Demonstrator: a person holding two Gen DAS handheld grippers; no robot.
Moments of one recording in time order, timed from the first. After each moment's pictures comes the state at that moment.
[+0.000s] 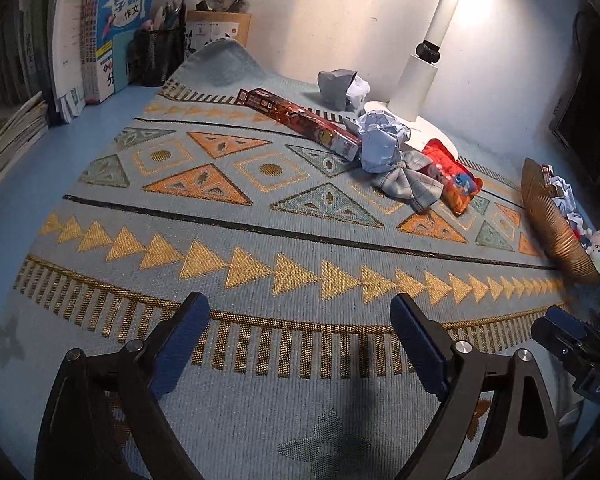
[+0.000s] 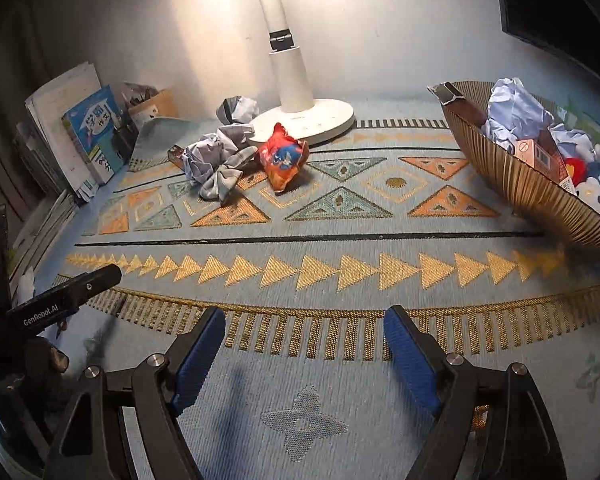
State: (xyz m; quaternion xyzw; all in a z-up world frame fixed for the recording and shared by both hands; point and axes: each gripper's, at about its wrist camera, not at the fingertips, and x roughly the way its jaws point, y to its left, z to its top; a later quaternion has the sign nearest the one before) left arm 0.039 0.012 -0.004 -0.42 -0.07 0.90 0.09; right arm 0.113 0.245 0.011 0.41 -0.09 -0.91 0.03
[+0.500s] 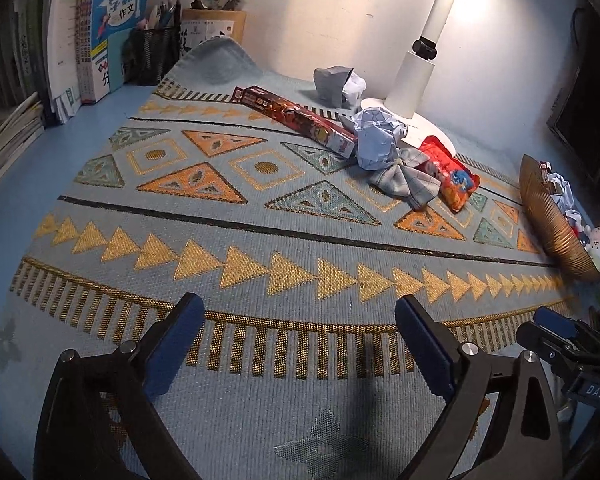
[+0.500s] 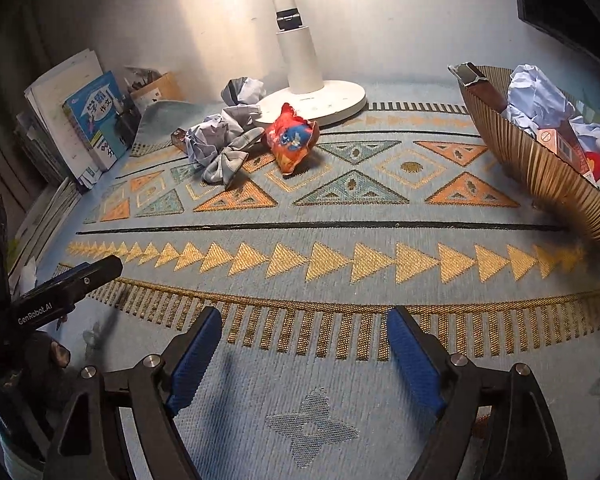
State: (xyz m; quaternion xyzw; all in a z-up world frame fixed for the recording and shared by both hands) left arm 0.040 0.013 -0.006 -0.42 -0.07 0.90 0.10; right arm 0.101 0.241 0.003 0.43 -0.09 -0.90 0.04
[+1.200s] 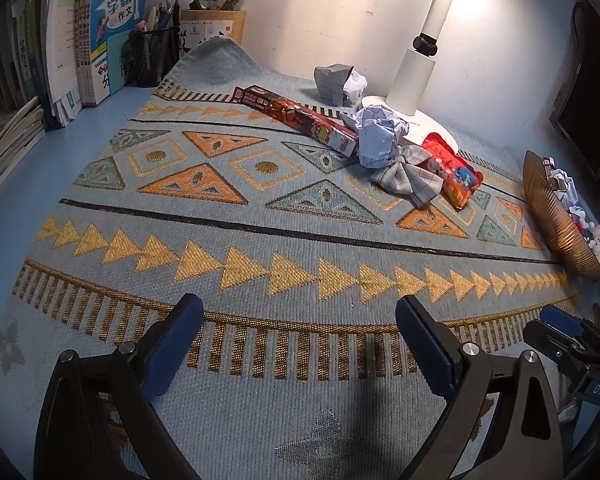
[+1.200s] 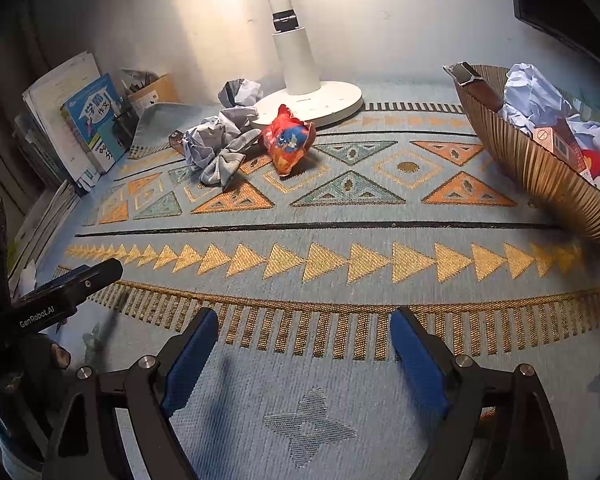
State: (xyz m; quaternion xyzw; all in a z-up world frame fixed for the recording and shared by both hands) left arm 0.035 0.014 -0.004 -0.43 -0.06 0.90 0.10; right arm 0.103 0.243 0.005 0.43 -0.09 -0.90 0.04
